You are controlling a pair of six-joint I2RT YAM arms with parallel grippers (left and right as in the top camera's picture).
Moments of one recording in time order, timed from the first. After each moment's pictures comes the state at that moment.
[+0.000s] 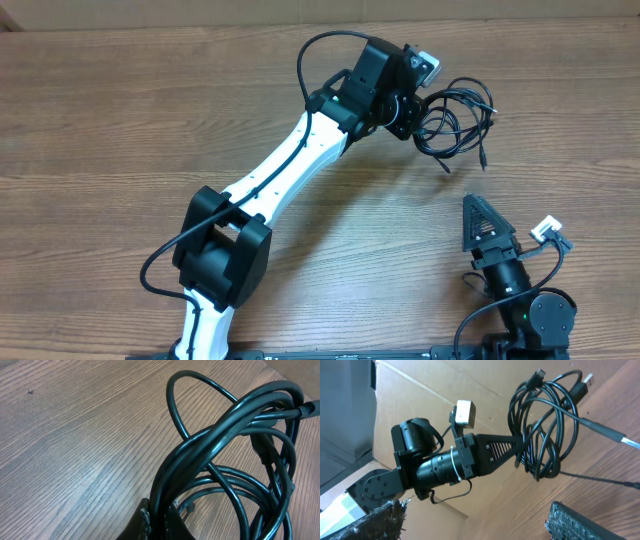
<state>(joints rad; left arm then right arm) -0.63 2.09 1.80 -0.42 0.38 -0.04 0.03 0.01 0.04 0.11 -0.28 1.09</state>
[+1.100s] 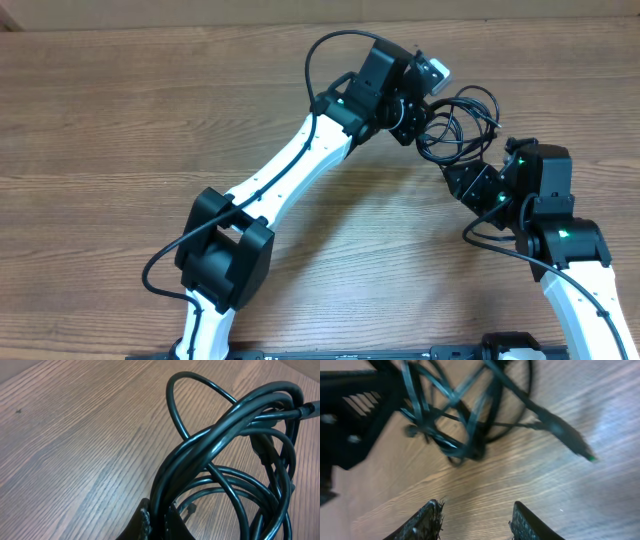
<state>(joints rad) -0.66 2.09 1.80 -0.42 0.40 0.09 0.03 1.05 0.82 -0.61 -0.32 0.70</state>
